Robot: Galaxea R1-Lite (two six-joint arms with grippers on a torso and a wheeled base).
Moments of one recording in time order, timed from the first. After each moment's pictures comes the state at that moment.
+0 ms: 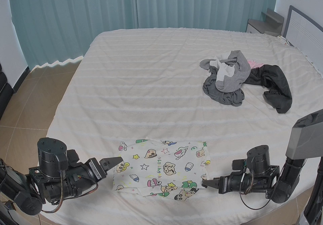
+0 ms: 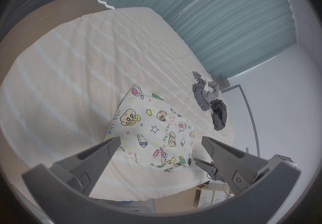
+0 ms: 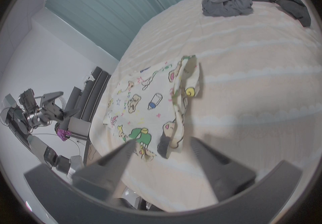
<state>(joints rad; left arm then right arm) -0.51 1.62 -0.20 -0.91 -0.01 -0.94 0.52 2.13 -0.25 -1.22 0.24 0.46</state>
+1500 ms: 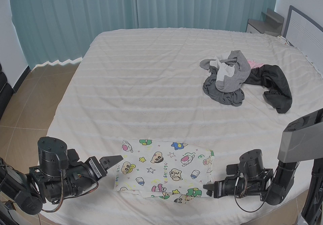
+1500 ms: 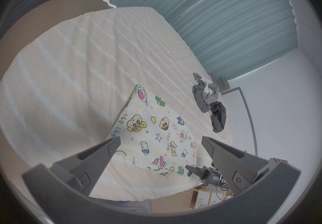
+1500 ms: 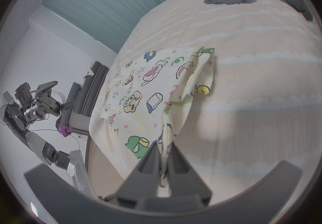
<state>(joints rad) -0.51 1.63 -0.21 -0.91 -0.01 -0.97 0.55 2.19 -0.27 -1.21 0.25 0.48</state>
